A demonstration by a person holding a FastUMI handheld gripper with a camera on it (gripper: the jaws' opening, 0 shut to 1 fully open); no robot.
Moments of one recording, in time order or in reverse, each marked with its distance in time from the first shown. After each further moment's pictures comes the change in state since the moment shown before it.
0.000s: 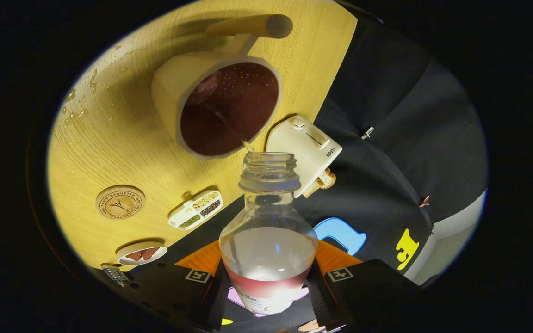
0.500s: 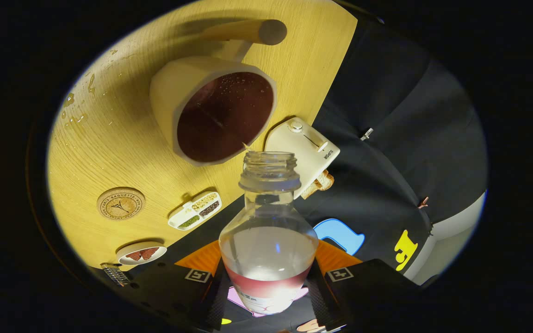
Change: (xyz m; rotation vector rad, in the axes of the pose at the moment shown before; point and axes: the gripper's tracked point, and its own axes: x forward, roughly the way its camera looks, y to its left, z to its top) arm -0.004 -0.001 0.003 -0.005 0.001 -0.003
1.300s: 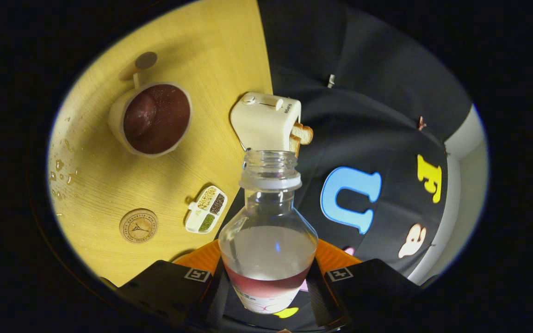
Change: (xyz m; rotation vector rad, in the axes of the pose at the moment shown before) arm -0.037 0.002 -0.064 0.542 0.132 0.012
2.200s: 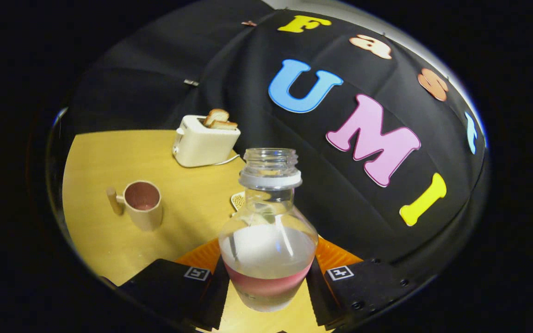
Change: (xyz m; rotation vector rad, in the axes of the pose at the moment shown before) arm -0.049 0.032 -0.098 1.277 0.026 0.118
